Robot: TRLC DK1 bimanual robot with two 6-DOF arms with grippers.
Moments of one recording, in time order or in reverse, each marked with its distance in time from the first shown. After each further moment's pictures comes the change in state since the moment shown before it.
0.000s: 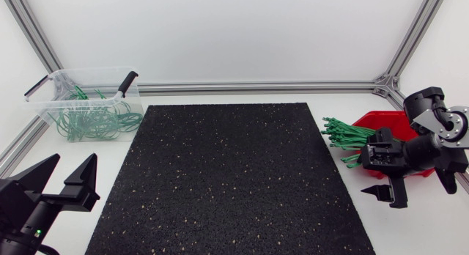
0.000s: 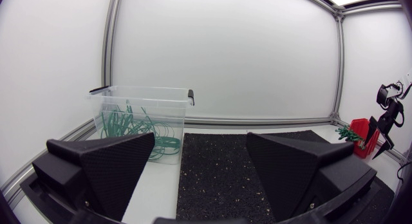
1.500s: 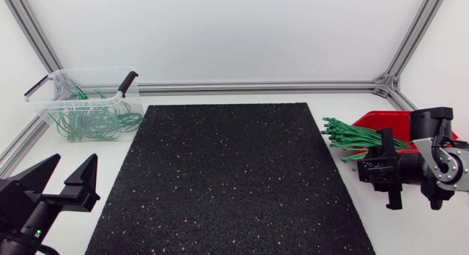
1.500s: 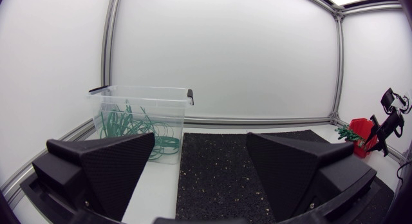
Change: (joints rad) left arm 0.005 0.000 0.000 -0.002 0.008 0.000; right arm 0.018 -0.092 -0.241 0.482 0.131 -0.152
